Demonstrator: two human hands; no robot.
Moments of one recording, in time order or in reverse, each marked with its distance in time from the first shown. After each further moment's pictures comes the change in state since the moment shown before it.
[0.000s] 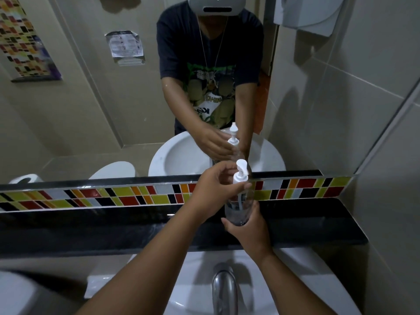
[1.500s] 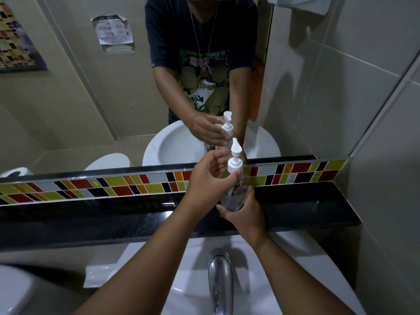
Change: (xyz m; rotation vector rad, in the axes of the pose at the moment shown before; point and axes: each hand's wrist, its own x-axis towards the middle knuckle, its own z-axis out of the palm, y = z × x) left_hand -0.016 -0.010 0.016 -0.185 0.124 0.055; right_hand -0.001 -0.003 -0.002 0.001 -0.016 0.038
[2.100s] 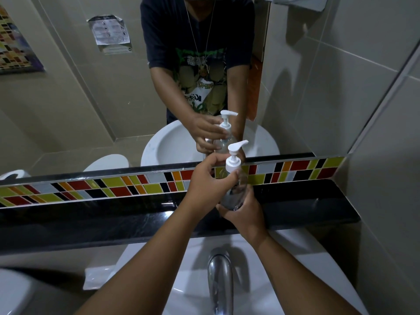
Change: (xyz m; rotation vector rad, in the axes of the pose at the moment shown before) left_hand 0.000 -0.006 0.002 0.165 0.004 0.022; right_hand 0.001 0.007 0.001 -0.003 -0.031 0.028
